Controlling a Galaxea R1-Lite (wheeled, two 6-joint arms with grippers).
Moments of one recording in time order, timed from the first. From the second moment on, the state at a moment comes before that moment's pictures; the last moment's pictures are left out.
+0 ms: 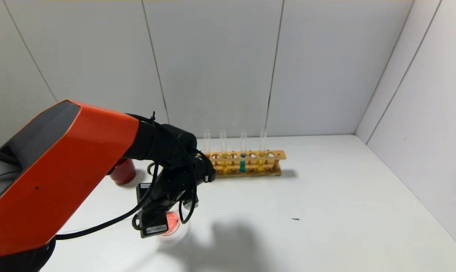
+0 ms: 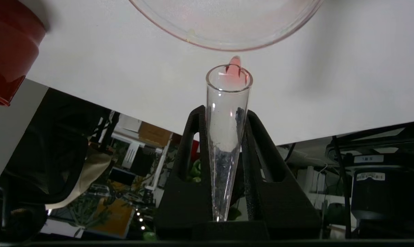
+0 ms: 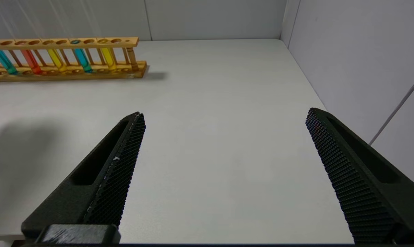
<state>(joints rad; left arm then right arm) -0.61 2.23 -1.61 1.17 0.53 0.38 0.00 0.00 0.00 -0.01 0.00 0.02</state>
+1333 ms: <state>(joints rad) -0.63 2.27 -1.68 1.22 0.55 0.37 0.00 0.00 0.00 -0.01 0.00 0.02</state>
